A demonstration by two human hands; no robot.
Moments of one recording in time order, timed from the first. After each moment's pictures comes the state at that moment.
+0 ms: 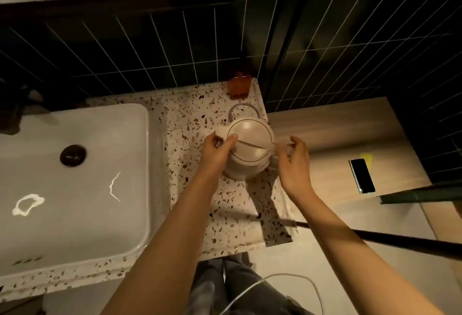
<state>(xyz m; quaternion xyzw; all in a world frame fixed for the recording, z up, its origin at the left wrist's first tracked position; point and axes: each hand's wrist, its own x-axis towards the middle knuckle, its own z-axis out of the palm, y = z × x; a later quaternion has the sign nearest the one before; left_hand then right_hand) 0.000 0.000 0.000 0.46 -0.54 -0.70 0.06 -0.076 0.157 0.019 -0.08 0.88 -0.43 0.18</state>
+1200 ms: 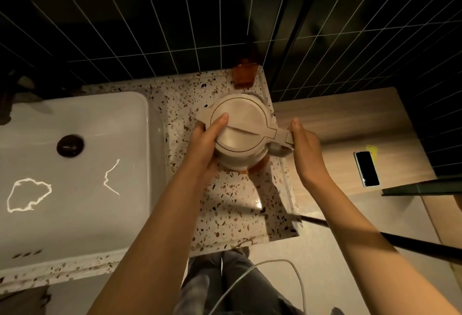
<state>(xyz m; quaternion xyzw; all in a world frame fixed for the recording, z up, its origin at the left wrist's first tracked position) 0.012 -0.018 0.046 0.42 -0.41 -0.80 0.11 -0.089 0.145 0.047 -0.11 0.77 -0.58 0.26</state>
